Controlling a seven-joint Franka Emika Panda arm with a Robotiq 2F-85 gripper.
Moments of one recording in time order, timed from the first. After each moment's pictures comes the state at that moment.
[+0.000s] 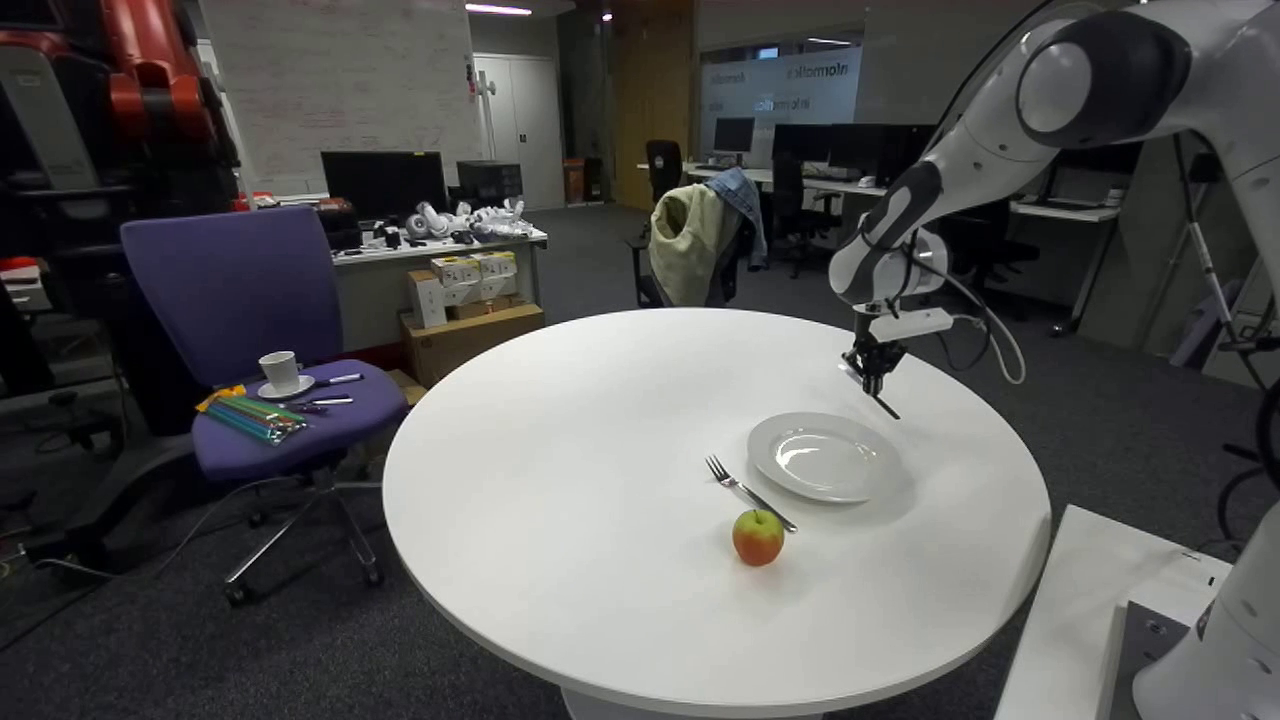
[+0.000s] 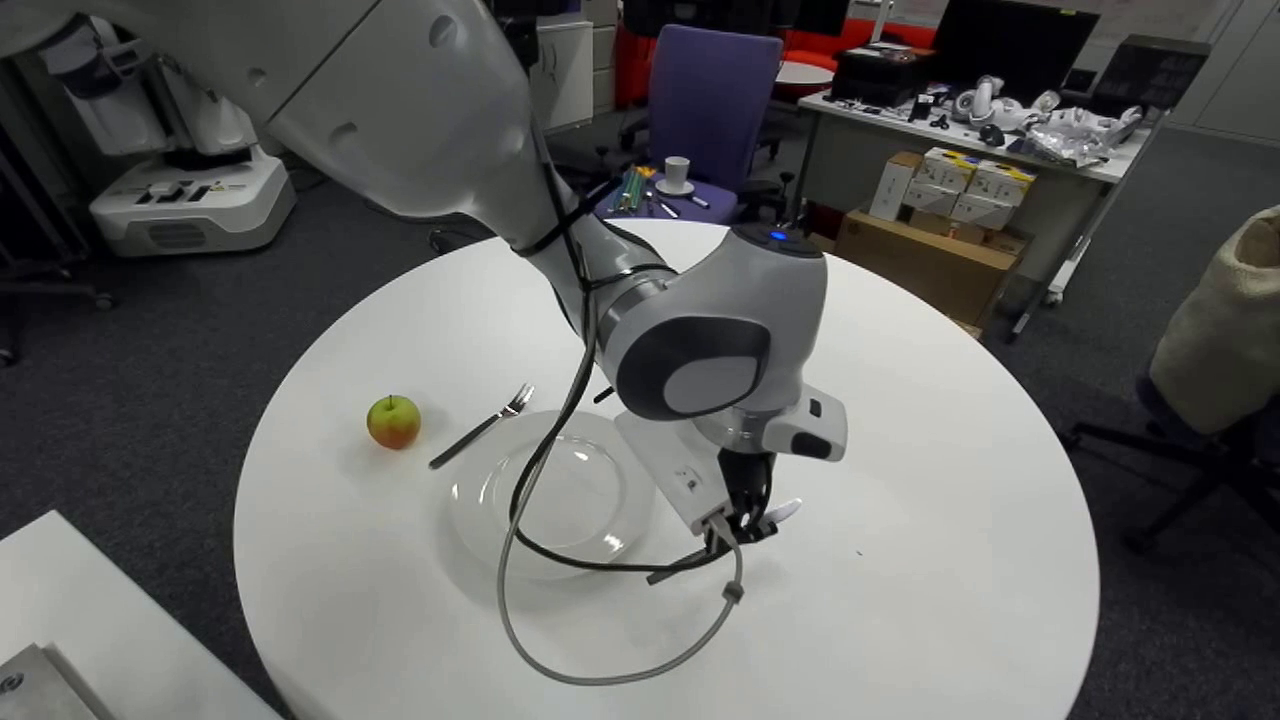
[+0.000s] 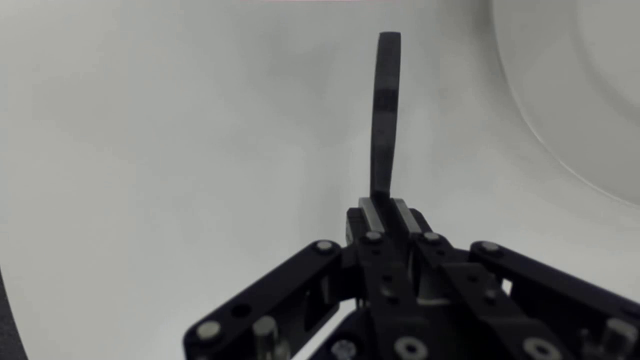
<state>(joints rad) -0.41 0.63 -0.24 -1.86 0.05 2.45 -0.08</state>
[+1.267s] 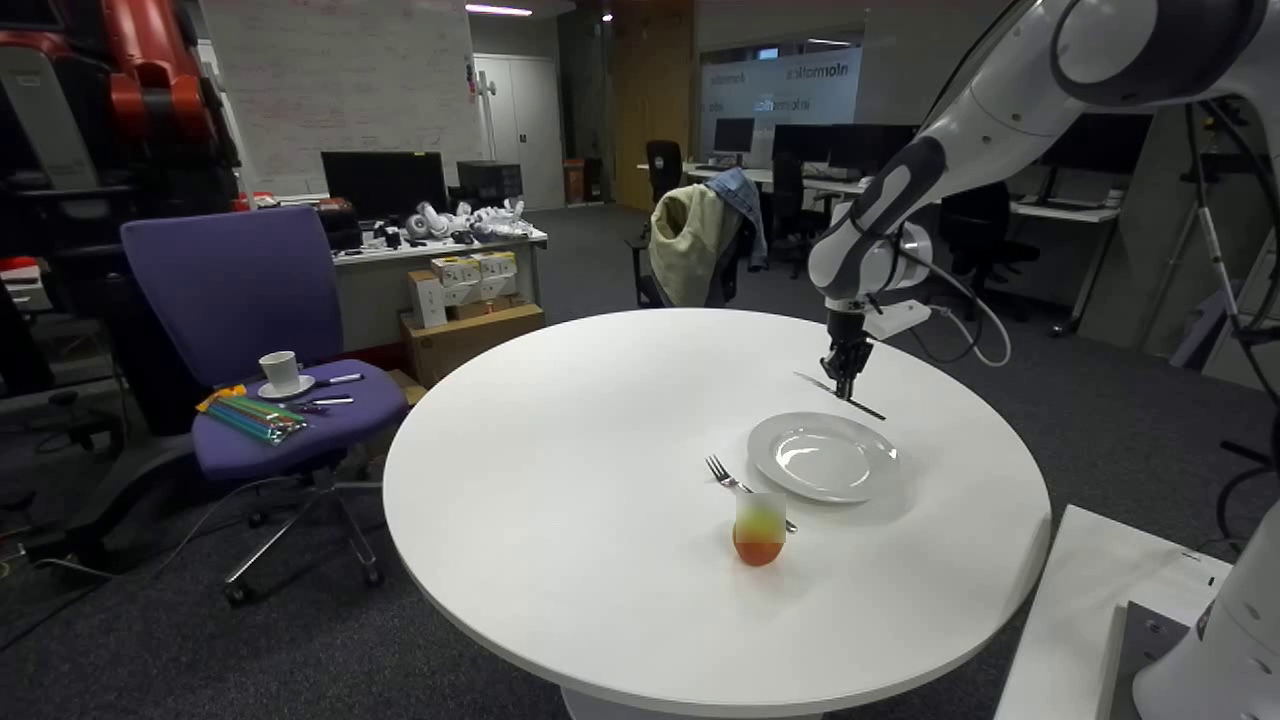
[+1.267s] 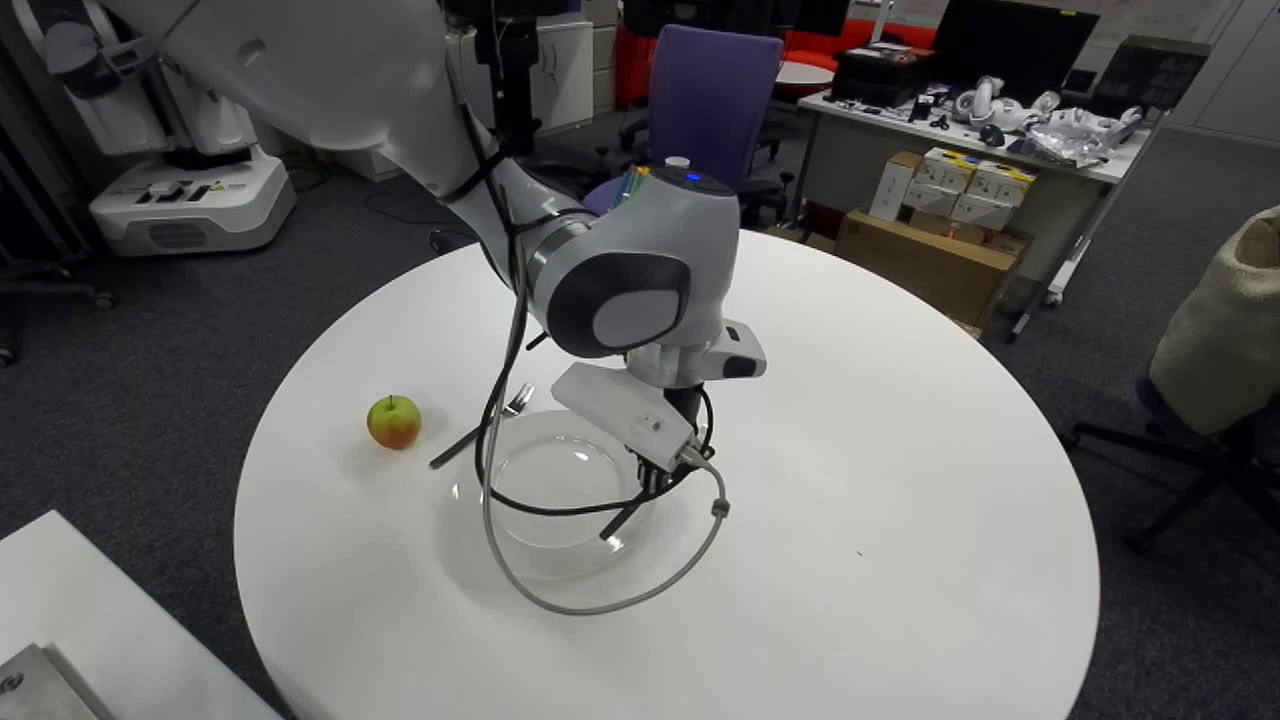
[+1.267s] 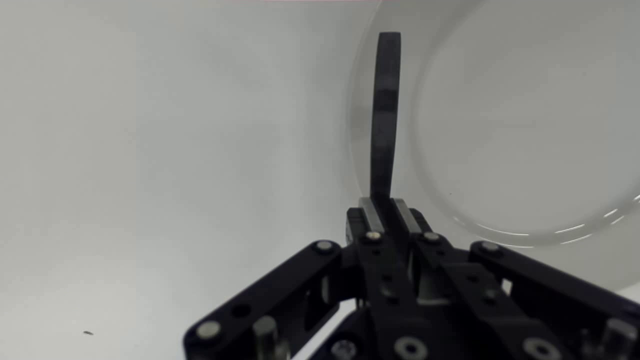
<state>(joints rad) -0.38 0.50 -0.14 -2.00 0.02 2.44 -0.35</state>
